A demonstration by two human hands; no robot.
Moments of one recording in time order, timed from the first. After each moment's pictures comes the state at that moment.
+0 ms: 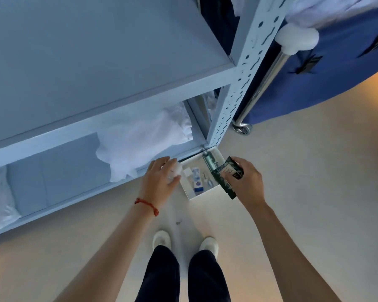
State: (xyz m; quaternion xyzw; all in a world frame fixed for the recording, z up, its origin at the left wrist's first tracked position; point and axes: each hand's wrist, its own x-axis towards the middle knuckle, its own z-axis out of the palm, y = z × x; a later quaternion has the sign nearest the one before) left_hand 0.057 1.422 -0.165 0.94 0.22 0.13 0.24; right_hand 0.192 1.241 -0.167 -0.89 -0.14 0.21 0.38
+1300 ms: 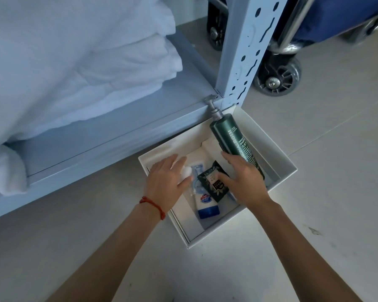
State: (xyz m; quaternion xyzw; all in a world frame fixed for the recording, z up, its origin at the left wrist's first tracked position) left_hand 0.148 1.456 -0.739 0.97 0.16 0.05 0.18; right_hand 0.251 1.289 -0.733 -0.90 -0.31 0.11 0.30
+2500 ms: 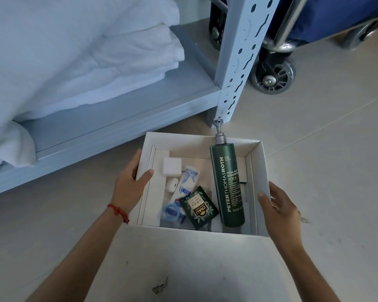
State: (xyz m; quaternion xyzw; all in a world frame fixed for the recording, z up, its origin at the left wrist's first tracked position) left_hand 0.079 1.464 -0.723 0.76 0.37 0.11 0.52; right_hand 0.182 1.191 -0.726 -0.88 -0.02 0.14 0.46
